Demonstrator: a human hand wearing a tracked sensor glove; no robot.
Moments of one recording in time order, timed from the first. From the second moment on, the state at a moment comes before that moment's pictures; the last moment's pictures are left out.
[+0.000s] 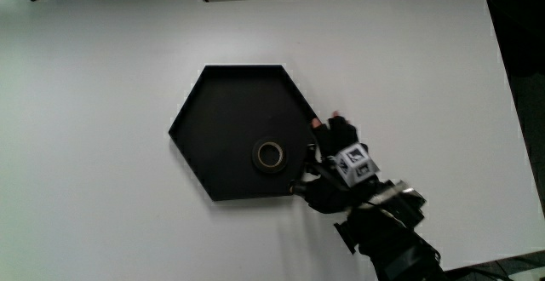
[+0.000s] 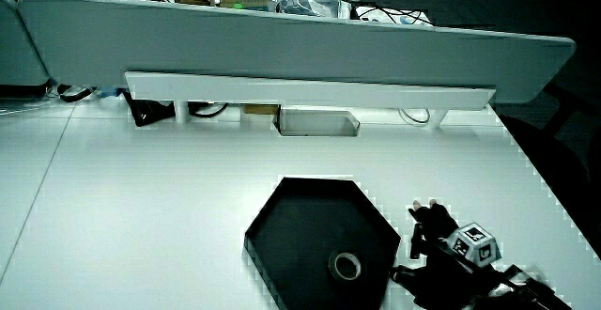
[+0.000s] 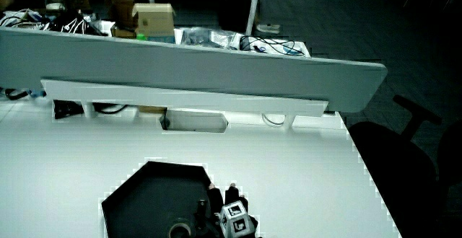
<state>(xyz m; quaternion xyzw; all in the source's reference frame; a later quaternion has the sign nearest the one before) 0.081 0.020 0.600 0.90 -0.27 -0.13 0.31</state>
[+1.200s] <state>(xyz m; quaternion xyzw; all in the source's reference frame) 0.021 0.012 0.685 0.75 -0.33 -0.33 0.47</state>
